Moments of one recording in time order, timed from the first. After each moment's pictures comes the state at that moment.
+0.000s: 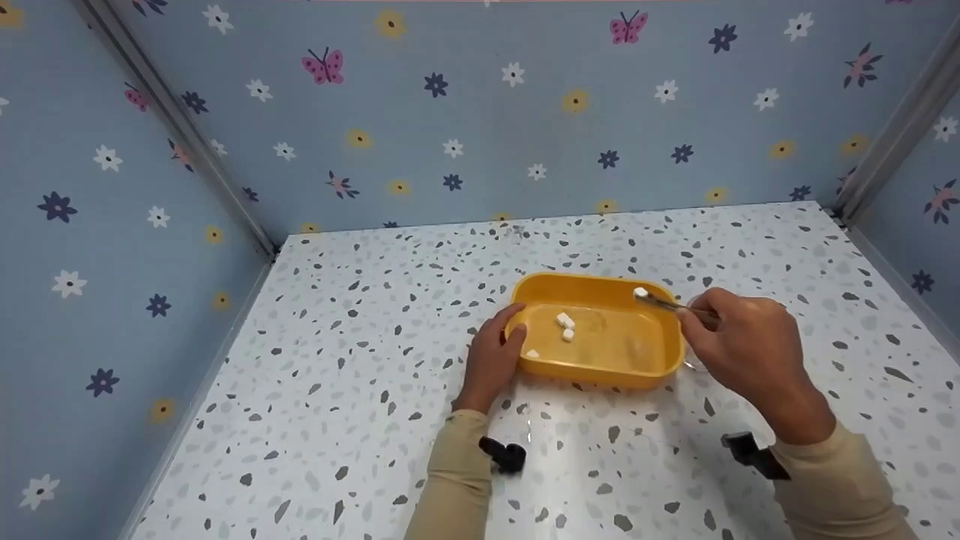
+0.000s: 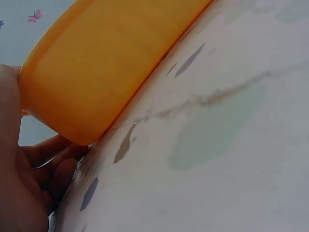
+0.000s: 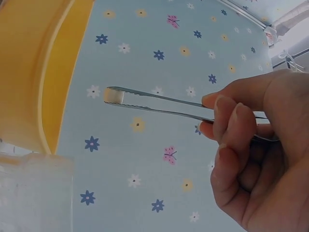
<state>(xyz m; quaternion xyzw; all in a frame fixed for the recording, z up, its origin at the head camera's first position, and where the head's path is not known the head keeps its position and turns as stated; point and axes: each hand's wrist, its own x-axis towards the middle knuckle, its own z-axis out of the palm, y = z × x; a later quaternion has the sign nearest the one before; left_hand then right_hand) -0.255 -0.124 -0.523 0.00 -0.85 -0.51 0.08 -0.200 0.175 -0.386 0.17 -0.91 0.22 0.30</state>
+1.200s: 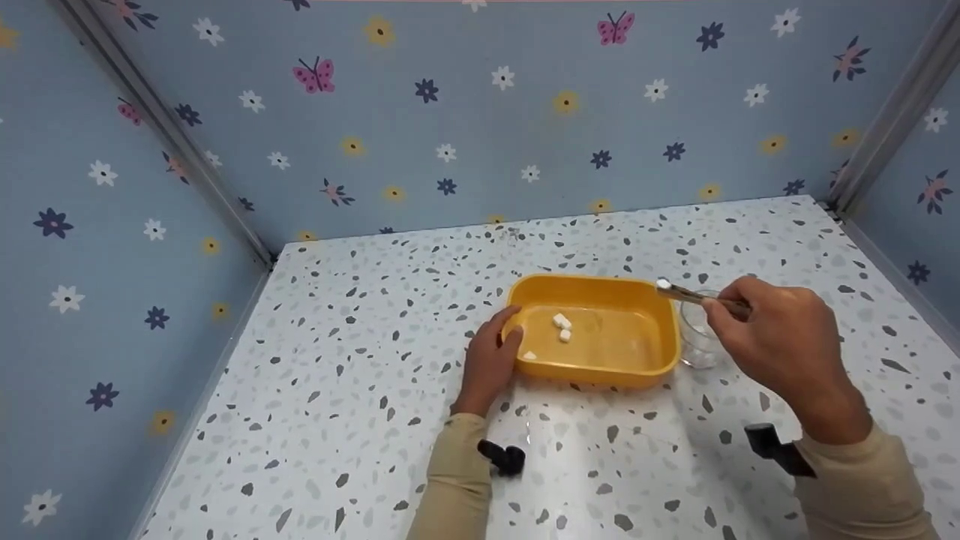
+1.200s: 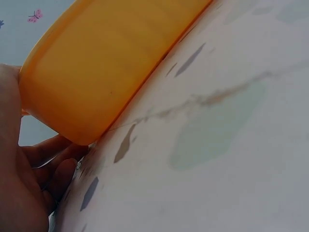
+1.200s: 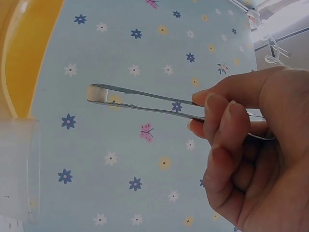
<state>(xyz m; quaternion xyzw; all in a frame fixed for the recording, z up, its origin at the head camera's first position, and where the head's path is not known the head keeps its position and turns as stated) -0.259 -0.123 -0.525 0.00 -0.85 -0.52 0.08 -0.190 0.195 -0.367 0.14 -0.92 0.22 0.30</state>
